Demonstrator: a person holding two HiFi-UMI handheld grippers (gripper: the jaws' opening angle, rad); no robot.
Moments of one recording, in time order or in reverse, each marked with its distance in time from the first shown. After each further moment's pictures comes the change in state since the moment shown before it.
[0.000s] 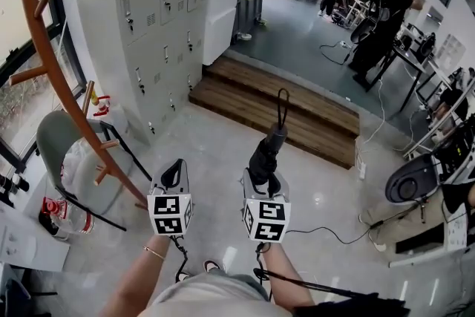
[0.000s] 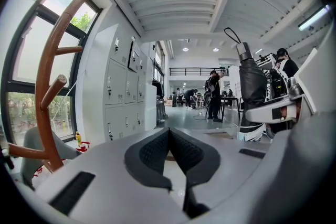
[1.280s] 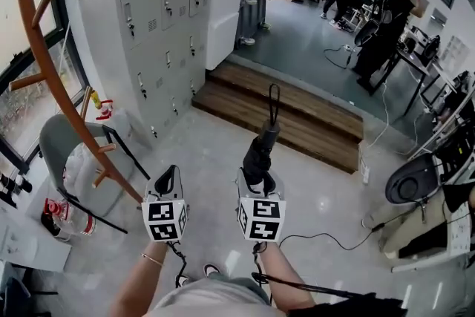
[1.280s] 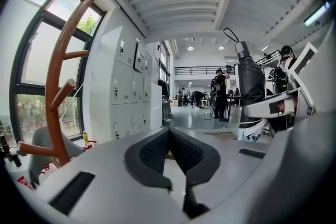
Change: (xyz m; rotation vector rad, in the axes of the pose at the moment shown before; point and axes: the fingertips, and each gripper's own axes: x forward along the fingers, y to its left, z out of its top) left arm -0.006 0.005 0.001 -0.007 0.001 0.074; right arm 0.012 -0.001 0.013 0.005 0.005 0.044
